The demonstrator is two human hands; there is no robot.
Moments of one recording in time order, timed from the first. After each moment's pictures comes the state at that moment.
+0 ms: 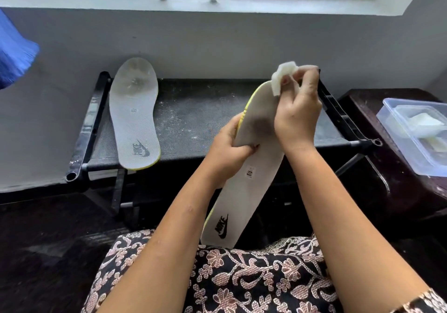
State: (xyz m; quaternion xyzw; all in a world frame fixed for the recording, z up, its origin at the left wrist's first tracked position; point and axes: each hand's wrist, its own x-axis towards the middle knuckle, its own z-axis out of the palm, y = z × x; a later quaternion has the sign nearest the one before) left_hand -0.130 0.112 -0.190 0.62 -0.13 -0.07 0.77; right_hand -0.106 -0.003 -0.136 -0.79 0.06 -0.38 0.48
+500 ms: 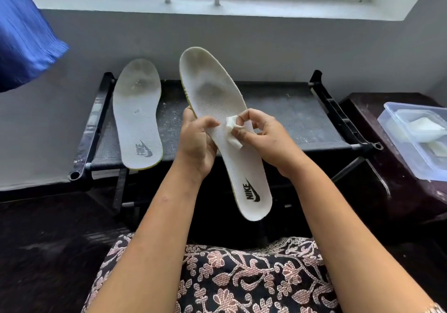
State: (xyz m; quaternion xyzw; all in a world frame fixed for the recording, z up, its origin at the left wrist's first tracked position) left_hand -0.116 0.144 -0.168 0.40 0.07 -0.04 0.91; right_hand -0.121 0.003 -0.161 -0.85 -0.08 0.04 0.51
